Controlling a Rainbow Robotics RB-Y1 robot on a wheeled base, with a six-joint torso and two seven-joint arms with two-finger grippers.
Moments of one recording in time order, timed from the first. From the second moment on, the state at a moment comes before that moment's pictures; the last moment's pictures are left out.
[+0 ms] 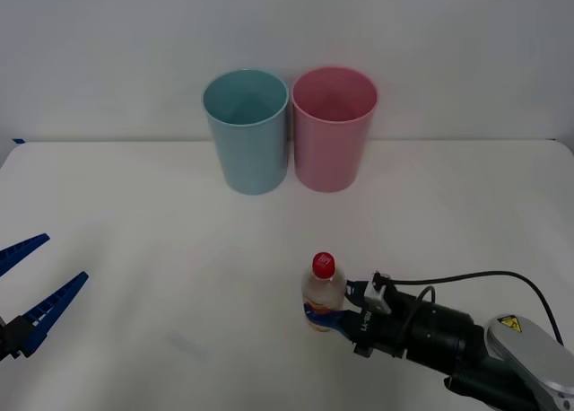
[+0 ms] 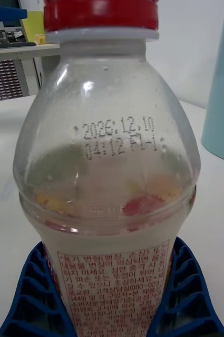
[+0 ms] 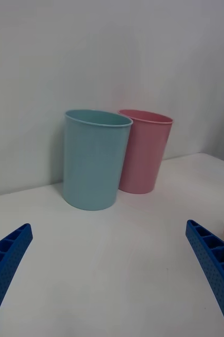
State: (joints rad) right arm -0.02 -0.48 0.41 -1.45 1.04 -0.77 0.37; left arm 0.35 0.40 0.52 -1.66 -0.96 -1.22 0.00
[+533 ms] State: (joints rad) right arm 0.02 -0.54 0.36 -1.67 1.02 -0.73 0.19; left arm 0.35 0.40 0.52 -1.66 -0.96 -1.22 0.00
